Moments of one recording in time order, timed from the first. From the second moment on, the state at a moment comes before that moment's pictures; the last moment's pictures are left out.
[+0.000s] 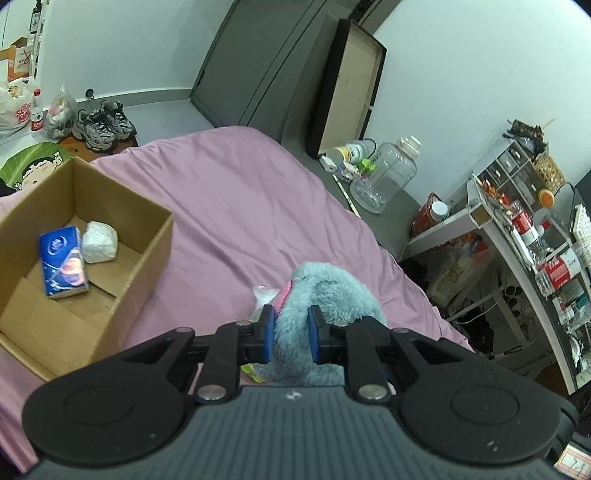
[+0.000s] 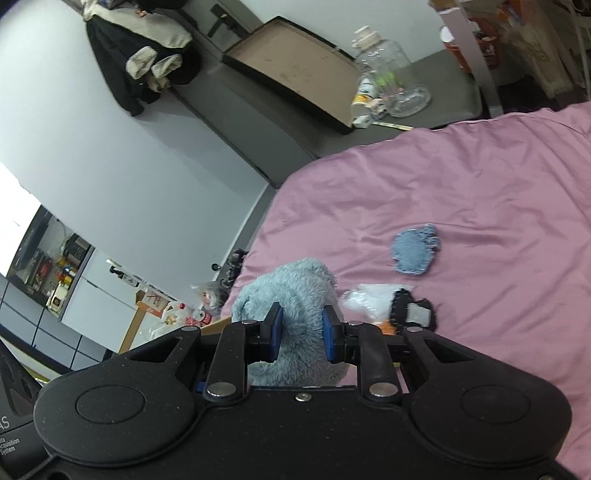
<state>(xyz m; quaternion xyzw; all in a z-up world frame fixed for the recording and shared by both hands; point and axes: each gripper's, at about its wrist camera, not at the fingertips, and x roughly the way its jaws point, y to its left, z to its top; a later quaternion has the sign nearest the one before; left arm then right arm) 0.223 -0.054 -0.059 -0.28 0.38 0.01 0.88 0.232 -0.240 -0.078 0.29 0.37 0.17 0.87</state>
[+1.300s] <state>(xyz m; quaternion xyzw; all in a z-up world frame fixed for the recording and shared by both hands) 0.198 0.113 -0.066 -0.32 0.36 0.05 0.87 0.224 -0.094 -0.072 0.23 0.37 0.25 0.86</state>
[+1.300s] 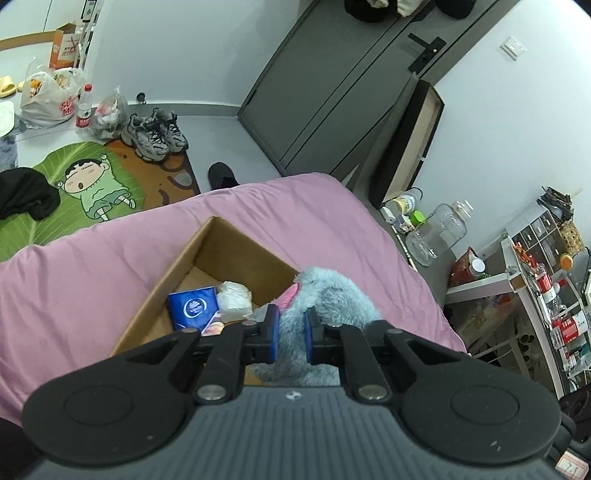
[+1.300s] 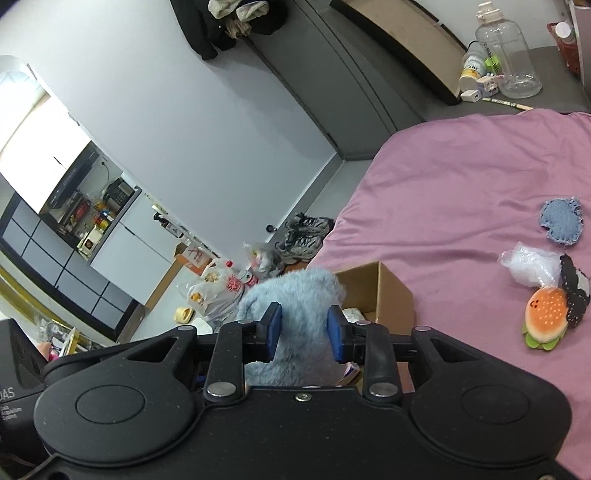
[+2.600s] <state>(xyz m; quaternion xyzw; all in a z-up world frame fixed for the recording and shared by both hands) 0.260 0.100 -0.117 -0.27 0.44 0.11 0.85 0.252 -0.132 -0.091 0.24 0.45 0.19 0.84</state>
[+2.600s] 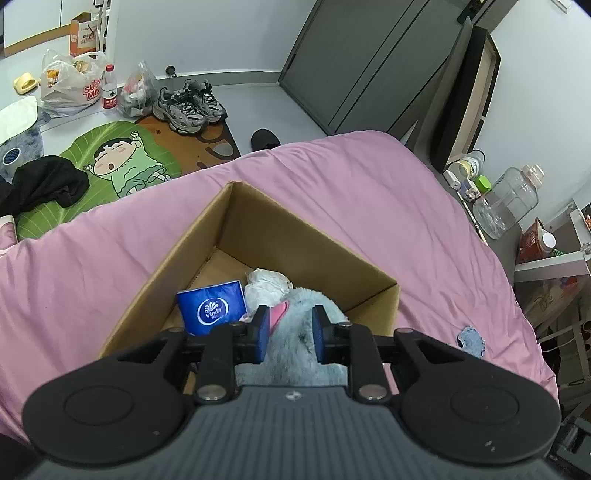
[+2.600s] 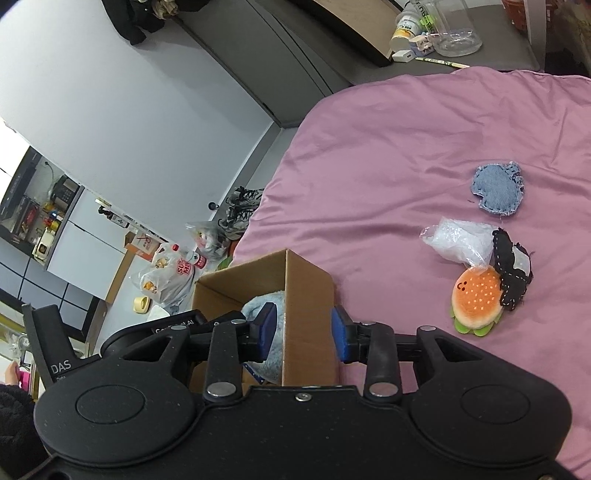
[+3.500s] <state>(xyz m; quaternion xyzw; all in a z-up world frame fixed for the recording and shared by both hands) 0.227 0.052 -0.050 -0.22 0.41 0.10 0.88 0.228 -0.197 -0.051 0.20 0.42 0.17 0.87</state>
